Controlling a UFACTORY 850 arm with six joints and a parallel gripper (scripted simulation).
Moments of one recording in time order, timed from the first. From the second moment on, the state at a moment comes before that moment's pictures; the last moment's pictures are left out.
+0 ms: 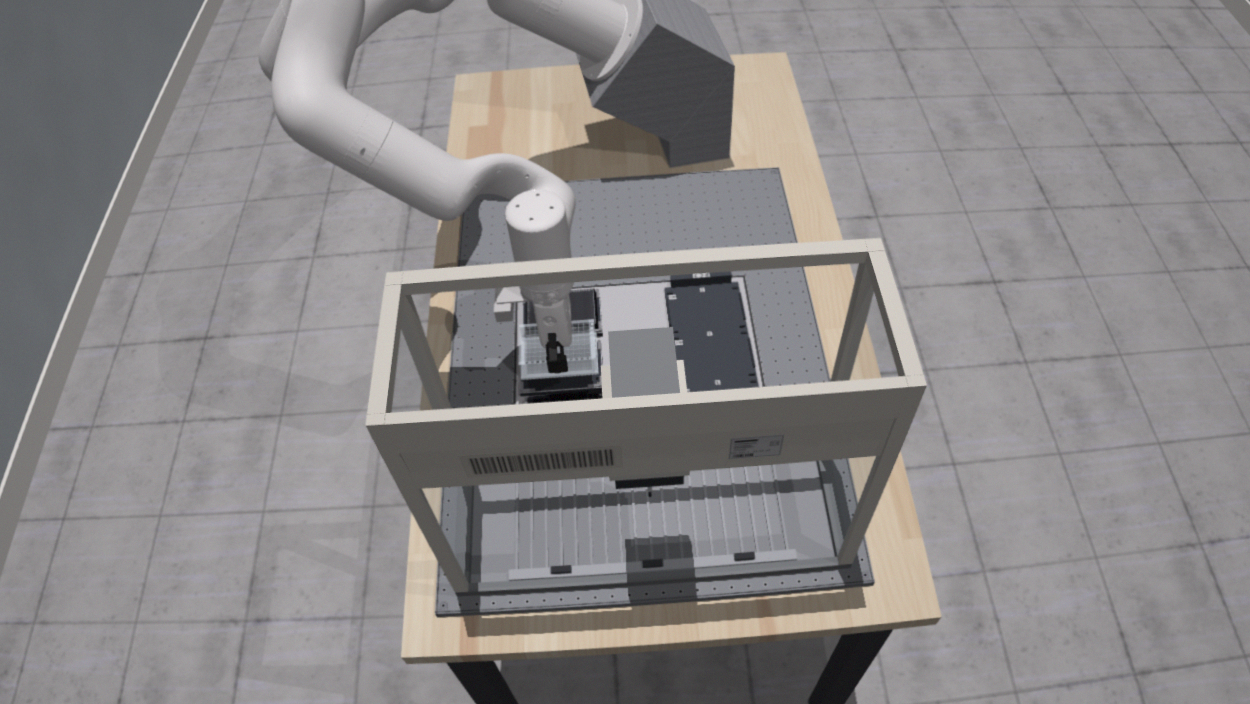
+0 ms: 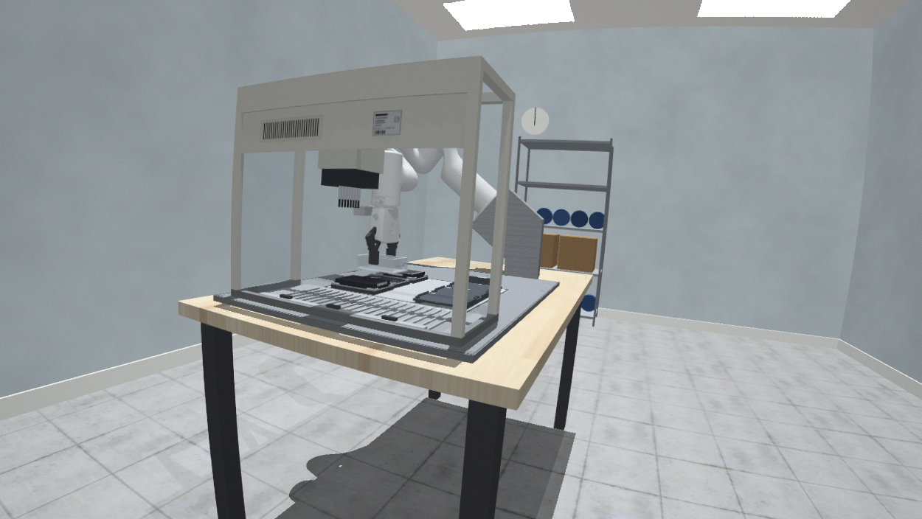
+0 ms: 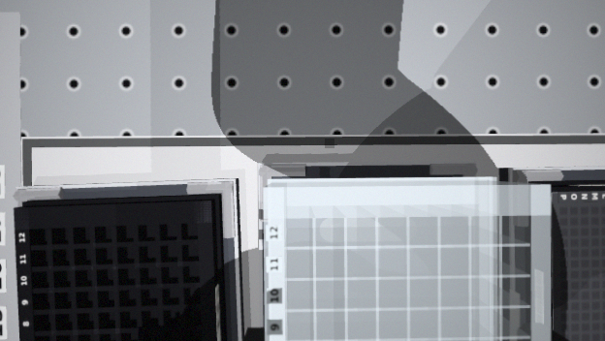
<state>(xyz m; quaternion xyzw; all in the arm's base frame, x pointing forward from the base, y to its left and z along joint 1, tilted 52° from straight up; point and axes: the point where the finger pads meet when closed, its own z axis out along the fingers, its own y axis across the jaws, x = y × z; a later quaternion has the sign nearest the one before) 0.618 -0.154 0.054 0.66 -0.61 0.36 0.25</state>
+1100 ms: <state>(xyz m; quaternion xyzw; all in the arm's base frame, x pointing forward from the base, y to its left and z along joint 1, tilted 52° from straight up) 0.610 -0.117 0.084 0.66 -0.61 0.36 0.25</state>
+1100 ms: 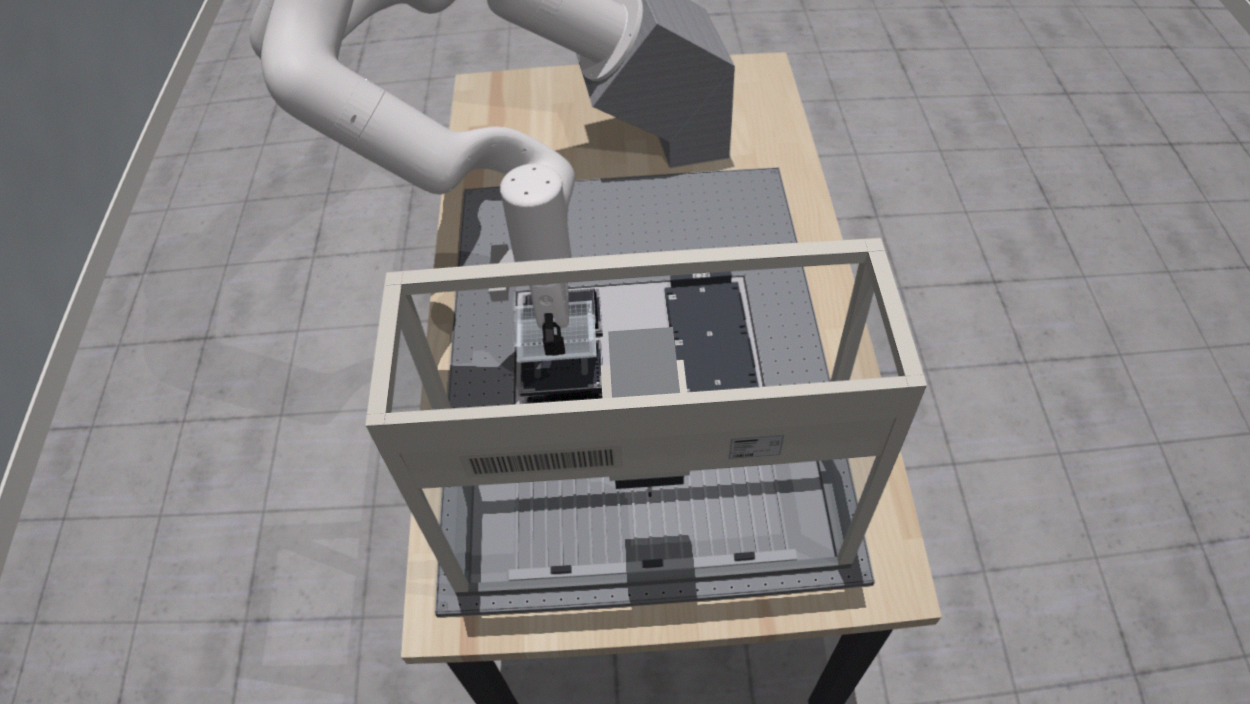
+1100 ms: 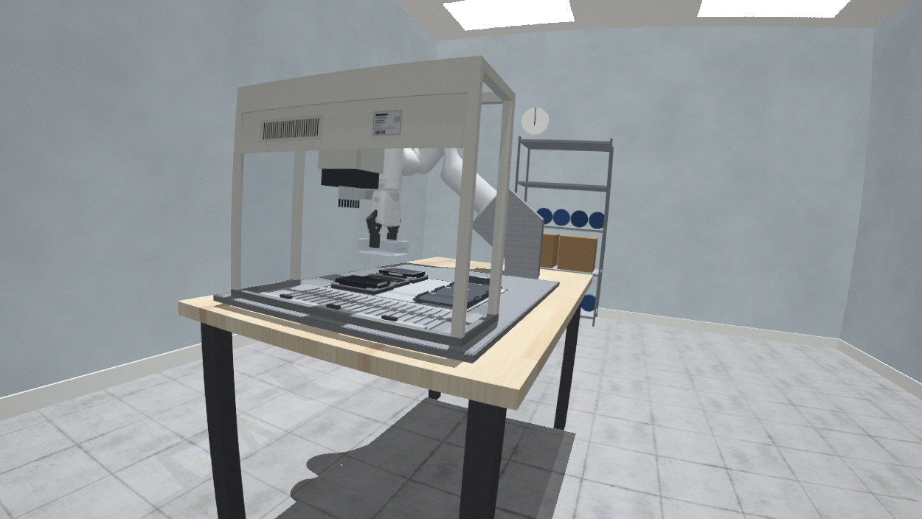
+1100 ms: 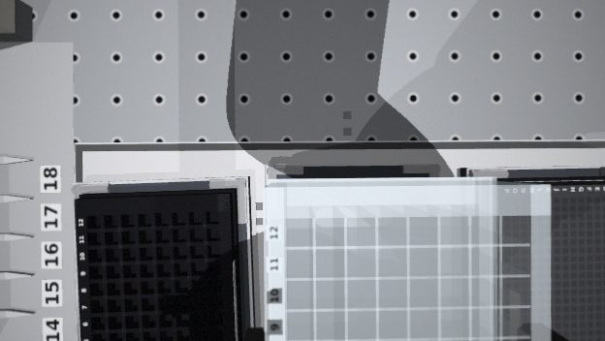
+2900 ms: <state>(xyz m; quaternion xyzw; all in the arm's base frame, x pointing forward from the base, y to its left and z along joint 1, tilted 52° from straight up) 0.602 -0.055 0.090 0.72 -0.54 0.33 0.28</state>
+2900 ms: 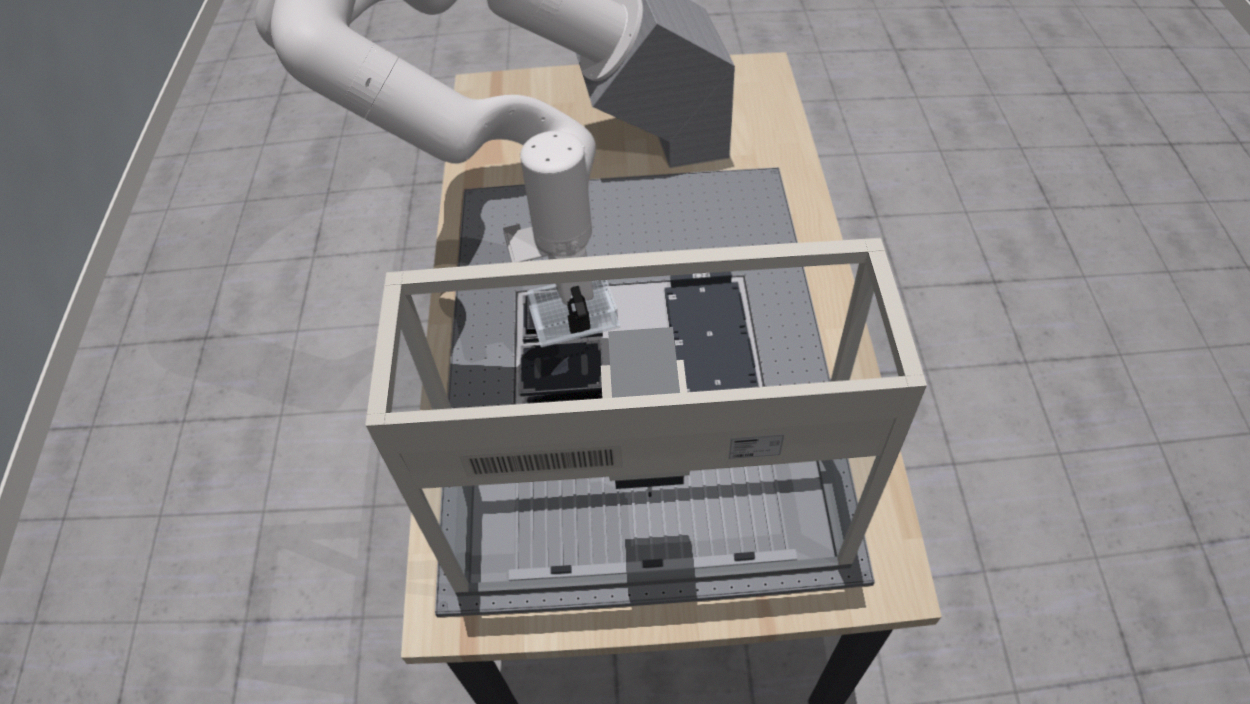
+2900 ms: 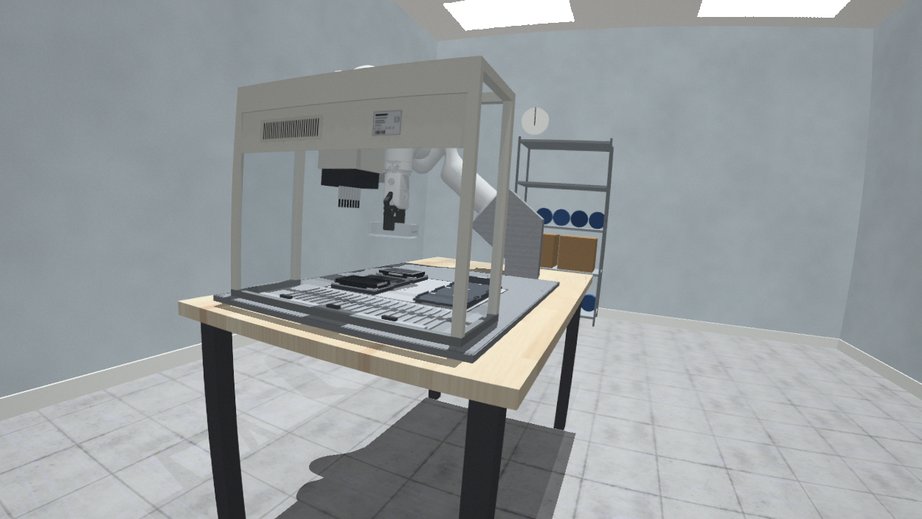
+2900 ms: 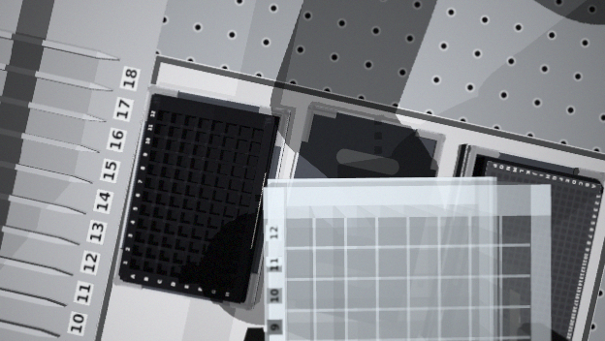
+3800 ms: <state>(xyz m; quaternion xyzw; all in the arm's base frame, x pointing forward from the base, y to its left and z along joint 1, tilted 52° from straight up) 0.603 0.021 -0.004 0.88 -0.21 0.20 0.39</state>
